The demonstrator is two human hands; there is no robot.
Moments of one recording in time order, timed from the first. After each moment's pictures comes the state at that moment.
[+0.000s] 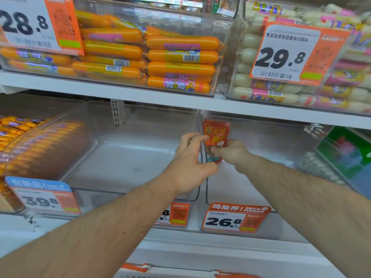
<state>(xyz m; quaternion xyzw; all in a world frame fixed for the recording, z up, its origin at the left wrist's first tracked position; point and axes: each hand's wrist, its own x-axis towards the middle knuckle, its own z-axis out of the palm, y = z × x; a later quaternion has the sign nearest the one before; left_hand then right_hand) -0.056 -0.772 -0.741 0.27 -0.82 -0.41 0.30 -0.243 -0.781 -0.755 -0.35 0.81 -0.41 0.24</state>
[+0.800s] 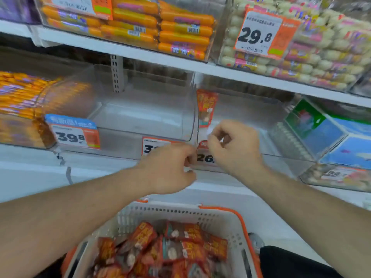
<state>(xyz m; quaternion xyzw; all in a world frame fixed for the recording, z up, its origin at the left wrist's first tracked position) 0.045 -0.662 -0.736 0.26 -0.93 -0.22 0.16 -0.119 -0.596 -0.719 -0.62 0.64 -0.41 -0.21</state>
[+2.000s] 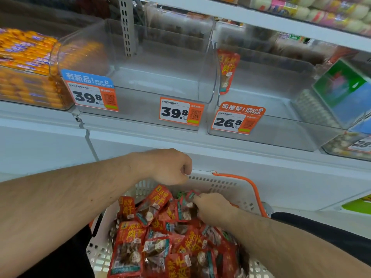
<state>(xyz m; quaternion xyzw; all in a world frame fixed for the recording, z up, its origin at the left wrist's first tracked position) 0.080 -0.662 -0.809 0.26 -0.92 -0.26 -0.15 -0.074 -0.544 -0.947 -0.69 0.68 0.18 0.14</state>
